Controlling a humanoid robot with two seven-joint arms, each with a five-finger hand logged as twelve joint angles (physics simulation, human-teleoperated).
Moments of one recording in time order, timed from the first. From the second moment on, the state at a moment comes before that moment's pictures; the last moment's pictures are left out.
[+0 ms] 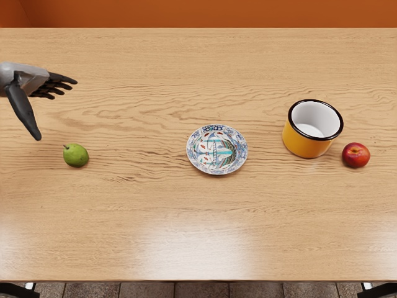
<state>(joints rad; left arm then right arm) -1.56 0.85 0.35 -1.00 0.43 -0.61 0.09 -0.01 0.00 0.11 0.07 0.01 0.01 -0.09</state>
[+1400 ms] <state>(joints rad) -2.00 0.47 1.14 -1.37 0.09 -0.19 0.12 -0.01 0.00 0.11 0.07 0.01 0.01 -0.09</state>
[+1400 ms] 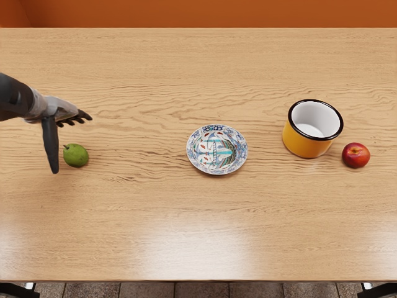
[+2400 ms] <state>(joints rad) -1.79 0.36 1.12 -1.45 0.09 0.37 0.19 -0.01 0.00 0.11 0.07 0.01 0.01 -0.09</state>
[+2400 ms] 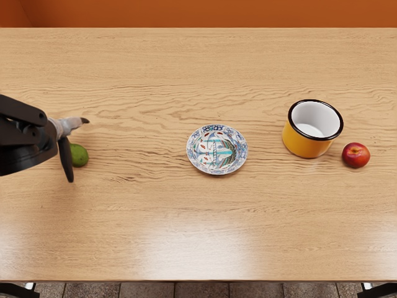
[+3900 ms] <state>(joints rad) -1.73 0.34 1.07 -1.40 0.03 0.42 0.21 -0.01 0.00 0.11 0.07 0.01 0.01 -0.09</state>
